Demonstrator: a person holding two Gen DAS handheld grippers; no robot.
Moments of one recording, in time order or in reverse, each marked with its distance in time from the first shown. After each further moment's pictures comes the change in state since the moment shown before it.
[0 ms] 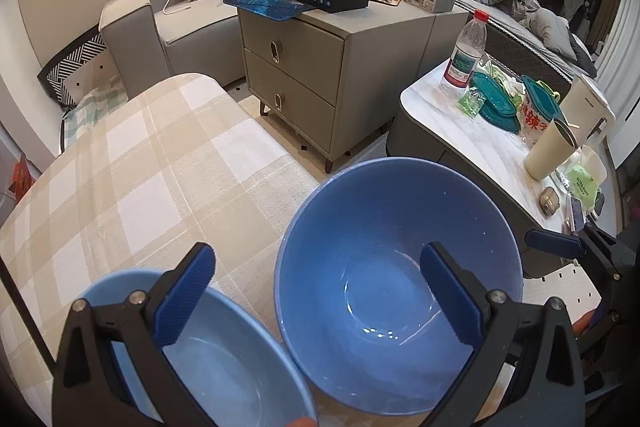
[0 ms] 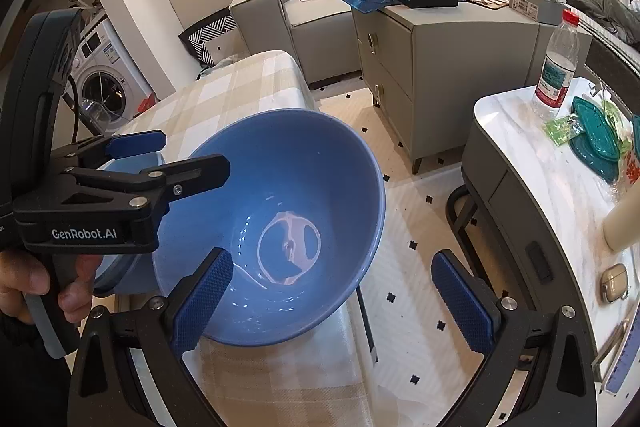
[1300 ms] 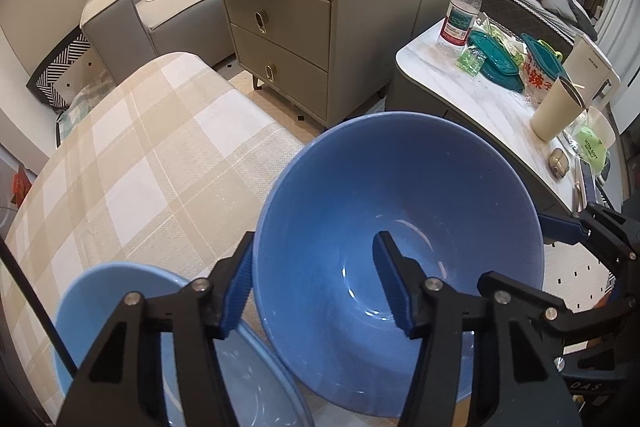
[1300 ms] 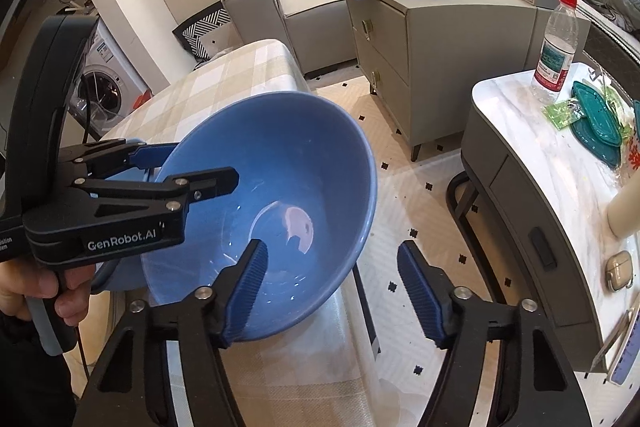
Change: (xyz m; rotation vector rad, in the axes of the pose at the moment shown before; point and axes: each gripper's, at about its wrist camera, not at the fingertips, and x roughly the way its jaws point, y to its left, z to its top) left arm 0.022 -0.011 -0.006 0.074 0.116 0.019; right arm 0.011 -0.003 -0.006 0.022 0.041 0.002
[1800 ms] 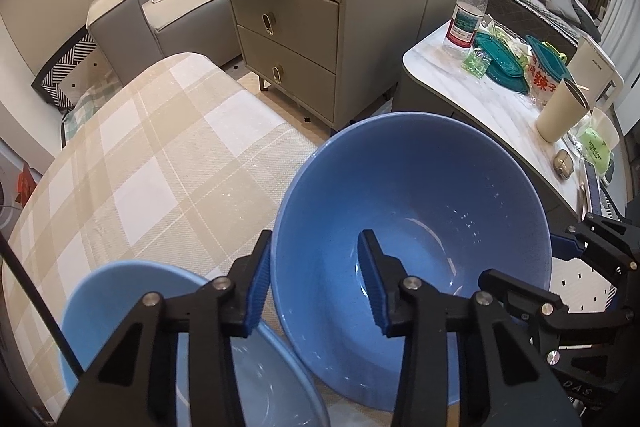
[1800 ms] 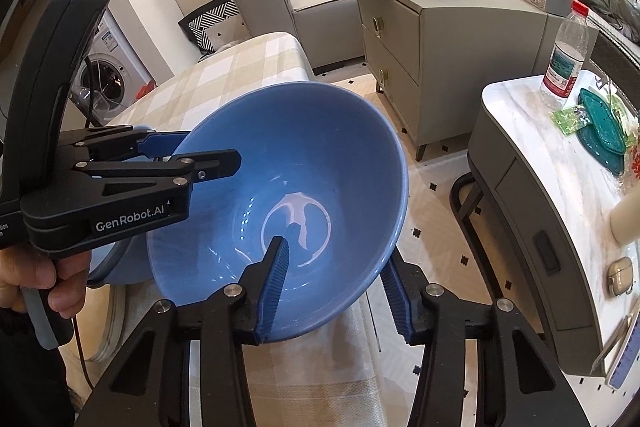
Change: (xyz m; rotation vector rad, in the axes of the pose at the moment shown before) left arm -0.002 0.006 -0.002 -0.005 -0.009 0.017; right arm 0.003 0.011 -0.001 -0.027 0.006 -0.010
